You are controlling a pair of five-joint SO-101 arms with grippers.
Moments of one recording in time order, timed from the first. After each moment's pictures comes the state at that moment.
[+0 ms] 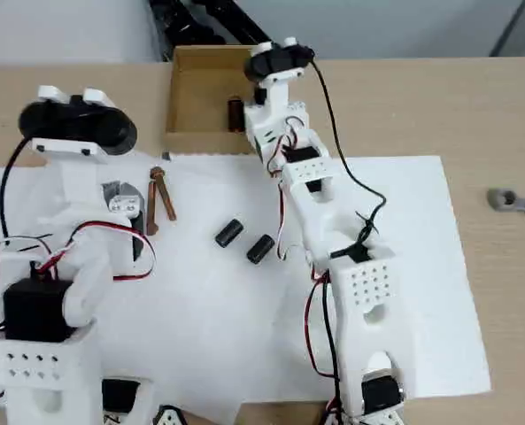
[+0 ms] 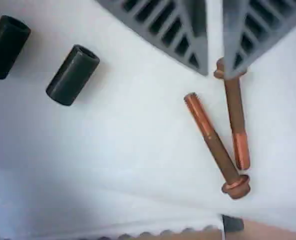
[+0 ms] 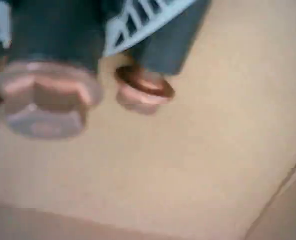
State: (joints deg) left arm -0.6 -48.7 21.2 81.9 3.2; right arm -19.2 47.4 -23.4 9.1 -6.2
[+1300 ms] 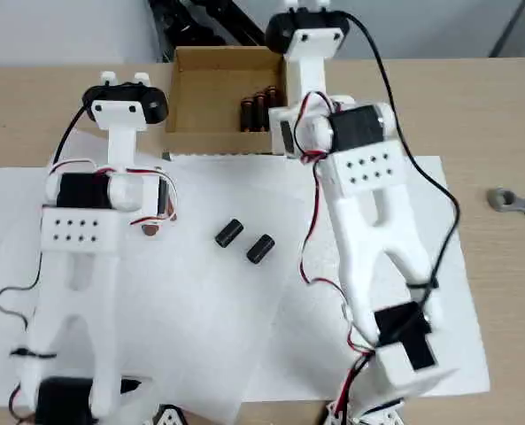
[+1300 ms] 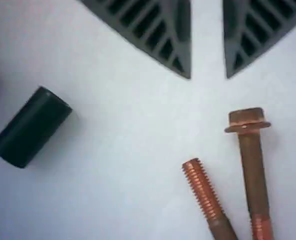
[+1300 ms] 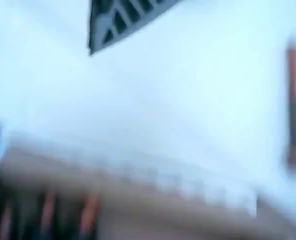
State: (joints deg) left arm -1.6 -16.1 13.8 81.9 5.1; right arm -19.3 5.0 -25.5 81.2 -7.8
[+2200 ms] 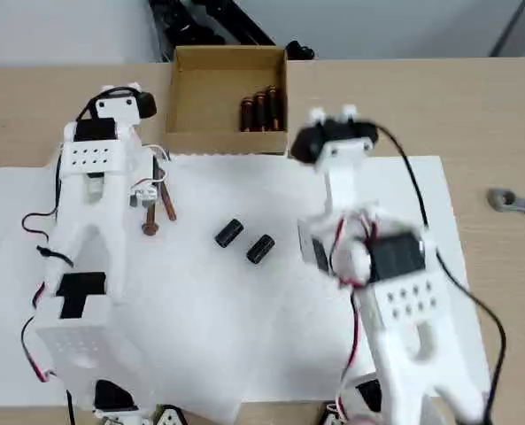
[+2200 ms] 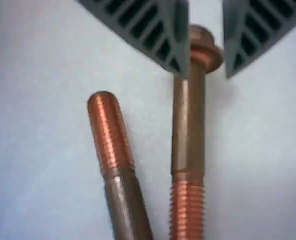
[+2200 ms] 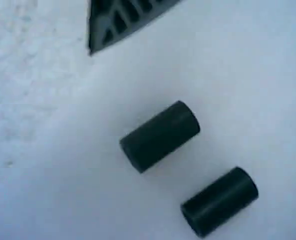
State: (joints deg) left arm -7.2 21.8 -12.4 88.5 7.2; right arm -19.3 -41.1 32.3 74.8 -6.5
